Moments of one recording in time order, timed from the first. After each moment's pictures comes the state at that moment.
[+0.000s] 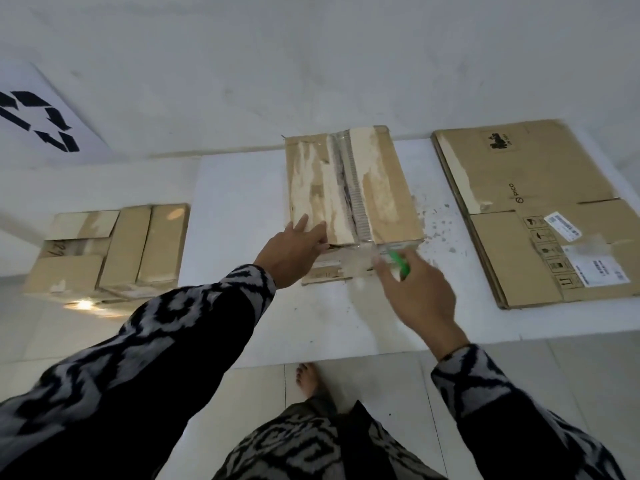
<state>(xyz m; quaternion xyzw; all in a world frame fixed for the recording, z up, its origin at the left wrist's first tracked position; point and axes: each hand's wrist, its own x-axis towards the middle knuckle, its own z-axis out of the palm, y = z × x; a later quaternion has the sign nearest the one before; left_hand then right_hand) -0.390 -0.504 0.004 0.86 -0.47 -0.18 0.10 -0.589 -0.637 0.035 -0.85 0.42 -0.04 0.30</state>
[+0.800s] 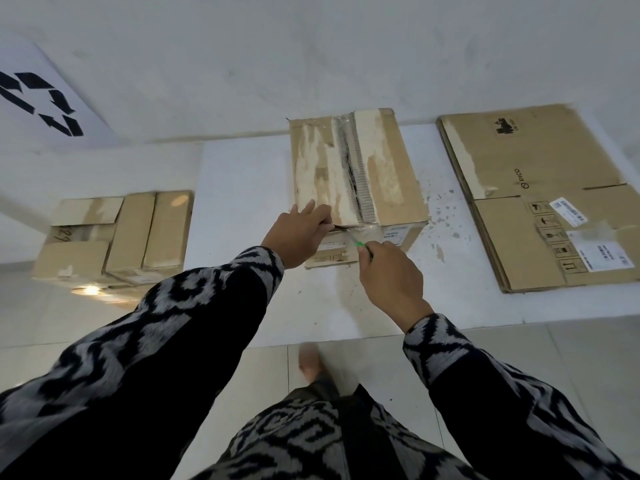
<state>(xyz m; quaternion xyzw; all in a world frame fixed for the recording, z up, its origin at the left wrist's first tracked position) -0.393 -0.502 -0.006 0.85 -0.48 -0.12 0.16 -0.562 -0.605 0.015 -0.91 0.37 0.00 0.22</state>
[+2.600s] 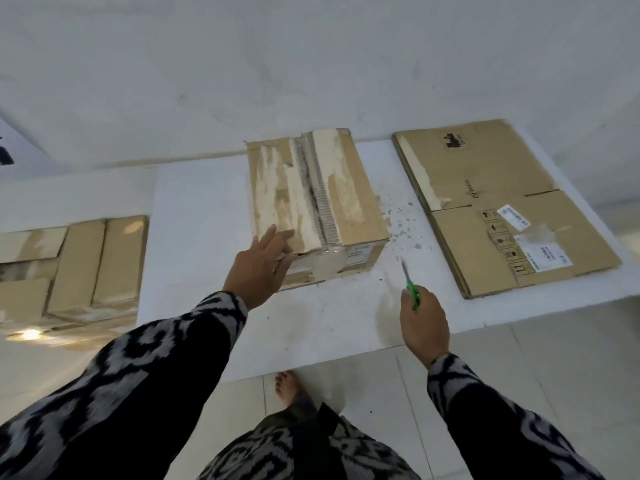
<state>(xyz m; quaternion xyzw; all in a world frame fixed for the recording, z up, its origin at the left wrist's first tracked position) -0.402 -0.491 -0.022 0.84 -0.47 -0.07 0.26 -0.653 -0.665 -0.054 -0.77 0.53 -0.10 0.33</state>
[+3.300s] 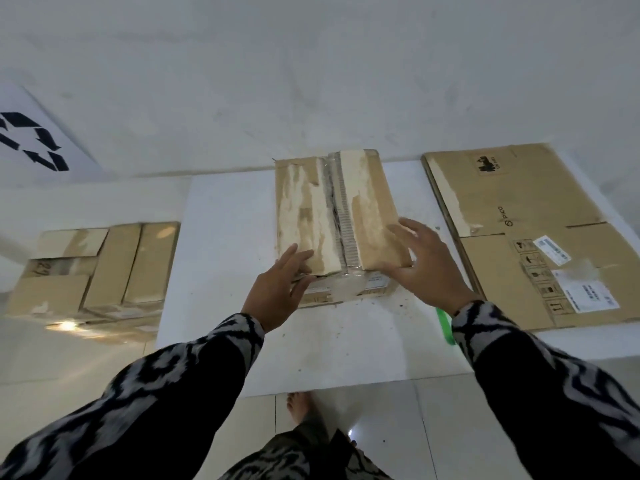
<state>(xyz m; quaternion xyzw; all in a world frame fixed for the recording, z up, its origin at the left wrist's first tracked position) -0.407 -0.493 -0.023 0.84 -0.40 -0.11 0.34 -0.560 -0.745 0.013 -0.94 0.21 -0.10 0.26</state>
